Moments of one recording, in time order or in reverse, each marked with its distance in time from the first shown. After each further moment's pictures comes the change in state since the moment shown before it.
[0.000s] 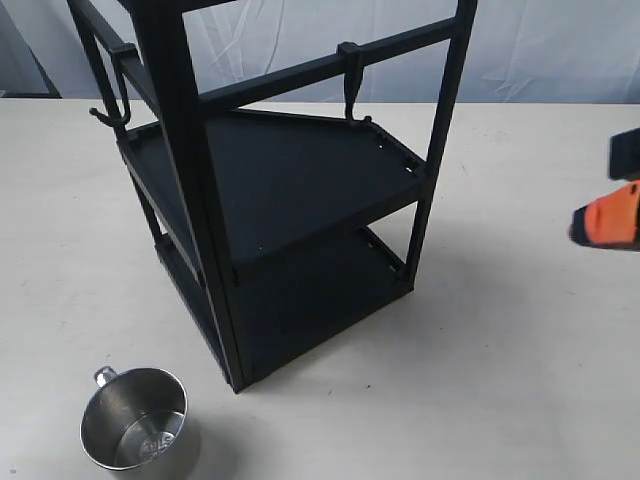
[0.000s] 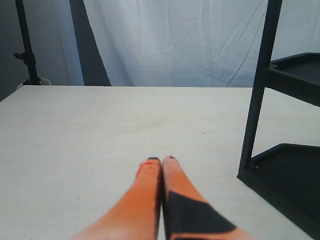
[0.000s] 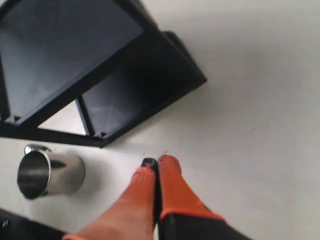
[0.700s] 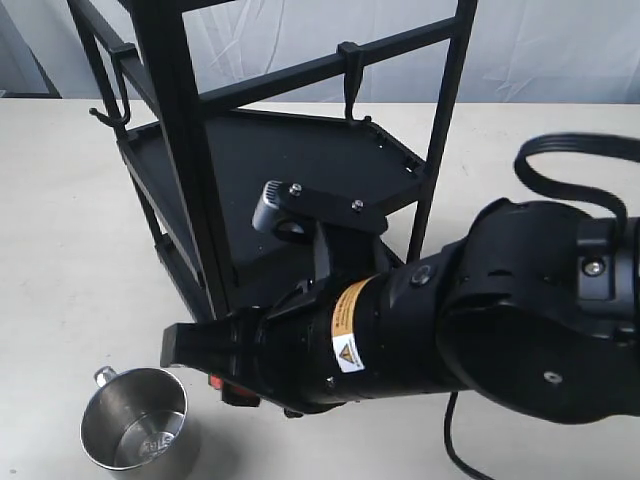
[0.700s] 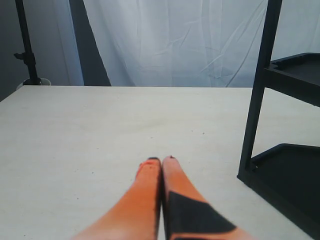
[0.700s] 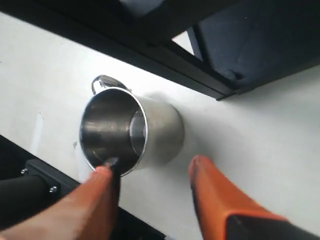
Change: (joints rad) left arm 0.000 0.000 0.000 0.000 0.000 0.000; right arm 0.961 0.573 -0.017 -0.461 -0.683 0.898
